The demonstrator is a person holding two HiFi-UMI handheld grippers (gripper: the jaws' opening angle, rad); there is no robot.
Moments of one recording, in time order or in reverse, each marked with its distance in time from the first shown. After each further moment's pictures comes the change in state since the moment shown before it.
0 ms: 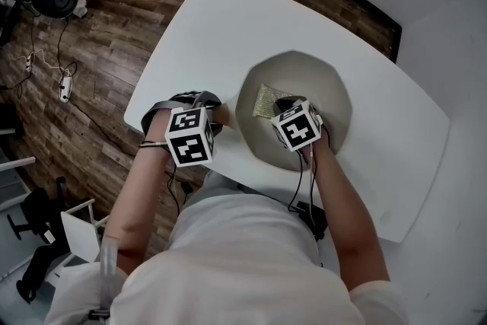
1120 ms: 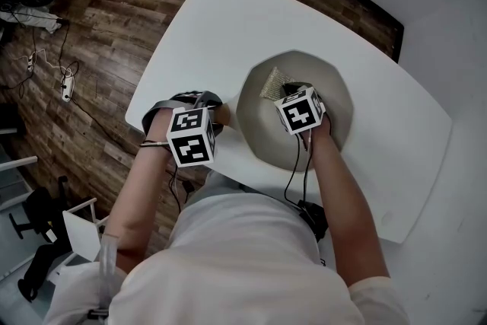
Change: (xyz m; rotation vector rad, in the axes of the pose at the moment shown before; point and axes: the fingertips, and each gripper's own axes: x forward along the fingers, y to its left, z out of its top) left arm 0.003 -0.002 -0.003 0.018 0.018 -0.008; right arm 0.014 -0.042 0.017 0.047 -0.033 -0.117
